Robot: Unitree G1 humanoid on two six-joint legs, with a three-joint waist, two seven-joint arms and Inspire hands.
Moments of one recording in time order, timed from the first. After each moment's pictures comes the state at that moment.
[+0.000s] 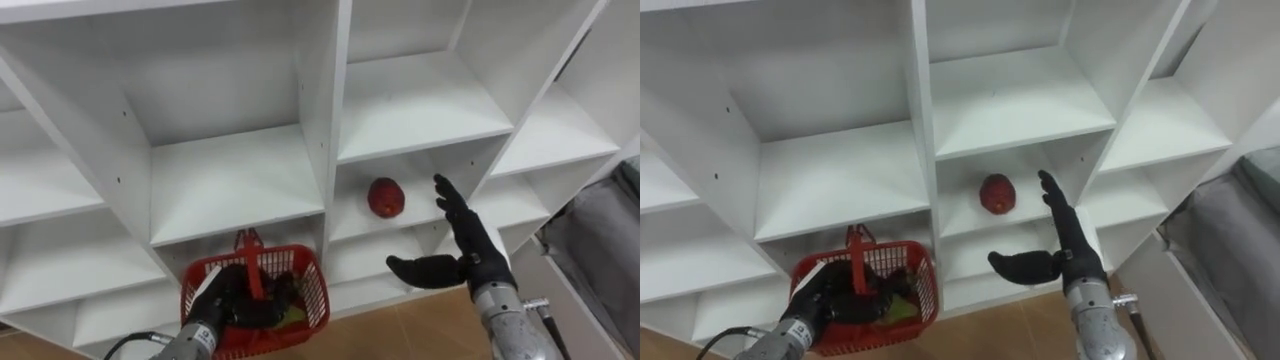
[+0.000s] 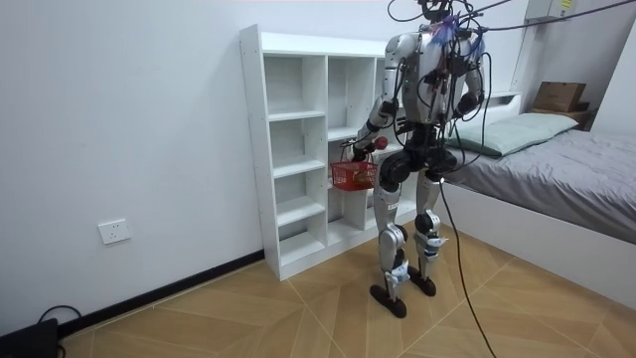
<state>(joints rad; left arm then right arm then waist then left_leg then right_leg) 0.05 0.23 -0.24 0.68 -0.13 -0.16 -0.07 0.10 -0.31 0.21 0.37 0.01 -0.22 -0.18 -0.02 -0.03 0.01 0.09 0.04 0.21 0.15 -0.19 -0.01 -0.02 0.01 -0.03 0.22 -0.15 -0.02</state>
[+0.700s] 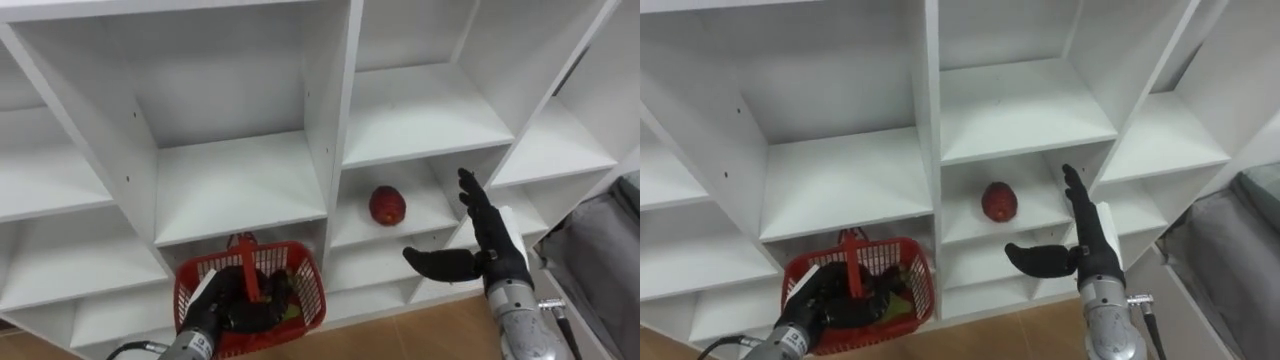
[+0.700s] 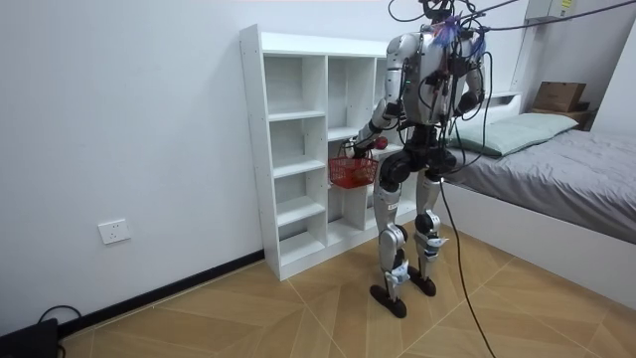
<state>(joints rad) 0.13 0.23 -0.20 0.57 -0.13 -0.16 -0.07 0.10 -0.31 0.20 0.37 0.00 -0.22 -0.23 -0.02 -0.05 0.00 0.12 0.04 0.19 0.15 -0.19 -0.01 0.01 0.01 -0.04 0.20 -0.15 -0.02</state>
